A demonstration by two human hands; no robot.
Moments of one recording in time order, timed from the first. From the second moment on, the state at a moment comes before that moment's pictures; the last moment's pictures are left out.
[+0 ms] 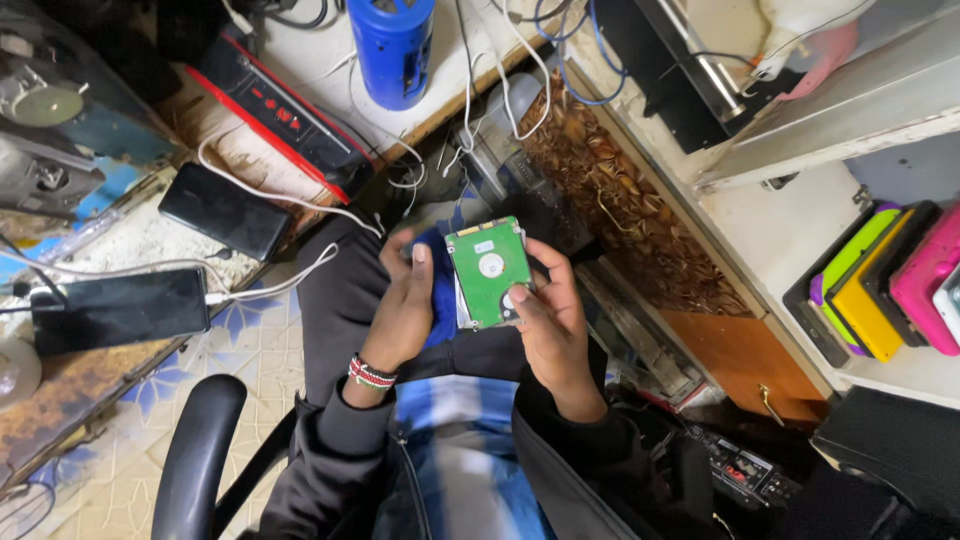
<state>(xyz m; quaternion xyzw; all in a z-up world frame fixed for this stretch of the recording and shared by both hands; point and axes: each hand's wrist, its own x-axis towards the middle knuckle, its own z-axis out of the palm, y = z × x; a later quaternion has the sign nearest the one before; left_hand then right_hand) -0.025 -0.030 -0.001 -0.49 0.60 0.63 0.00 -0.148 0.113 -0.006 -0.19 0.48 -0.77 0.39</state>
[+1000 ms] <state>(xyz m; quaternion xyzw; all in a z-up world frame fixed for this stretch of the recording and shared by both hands) 0.002 -0.041 0.001 -0.26 0.13 0.92 -0.25 -0.130 0.073 0.094 0.00 0.54 -0.70 0.46</state>
